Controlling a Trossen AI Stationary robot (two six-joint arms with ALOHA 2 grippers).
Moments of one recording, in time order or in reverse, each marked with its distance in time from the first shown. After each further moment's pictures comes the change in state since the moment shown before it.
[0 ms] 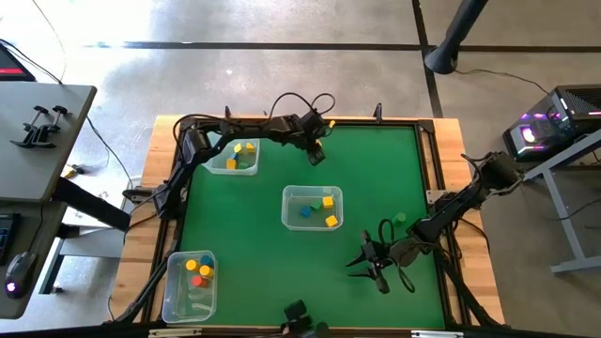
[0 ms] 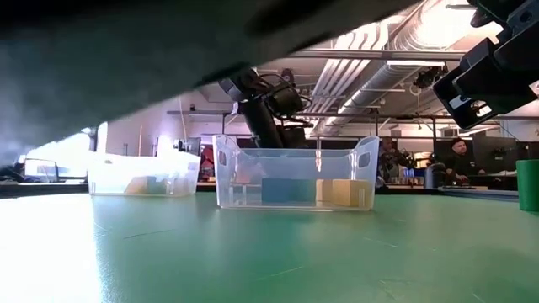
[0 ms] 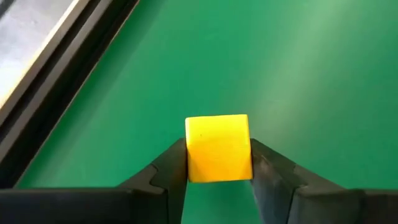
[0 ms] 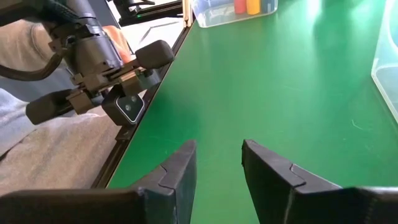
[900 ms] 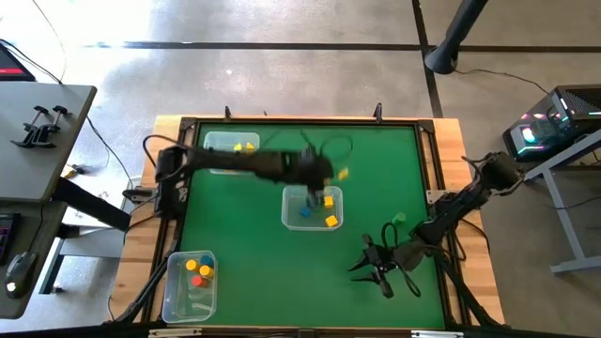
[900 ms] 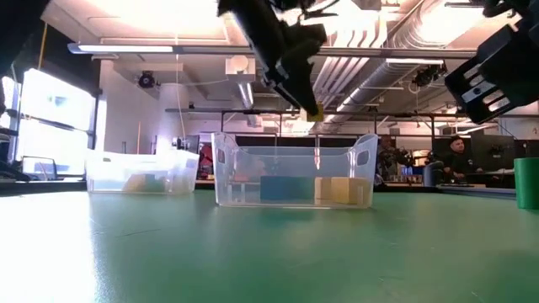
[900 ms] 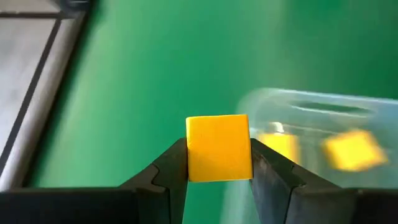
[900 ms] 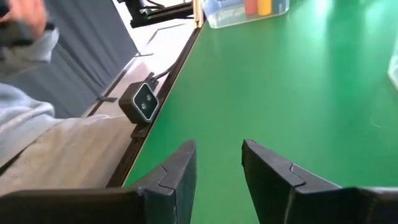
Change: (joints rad) left arm -0.392 -0.306 -0.033 -0.191 -0.195 0.038; right arm 0.045 0.000 0.000 0.014 0.012 0.023
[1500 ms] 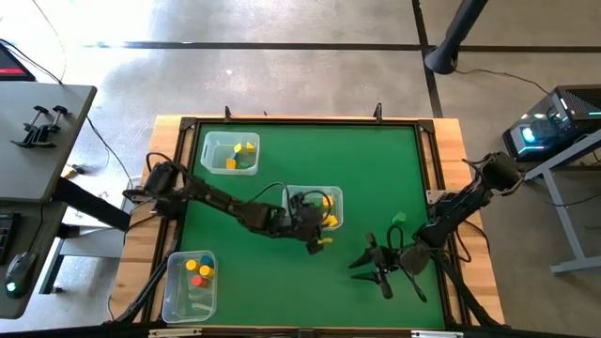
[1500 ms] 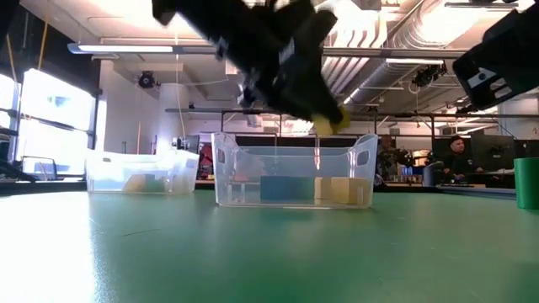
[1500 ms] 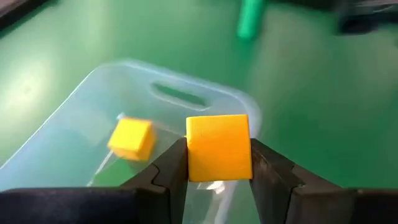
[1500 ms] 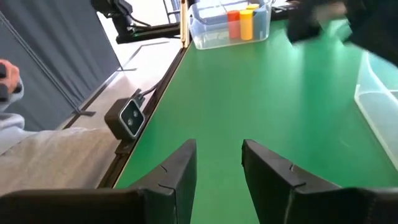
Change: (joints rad) left arm -0.336 -0.028 -0.406 0.593 -0.248 -0.439; right arm 0.057 0.000 0.000 0.033 0.167 -0.053
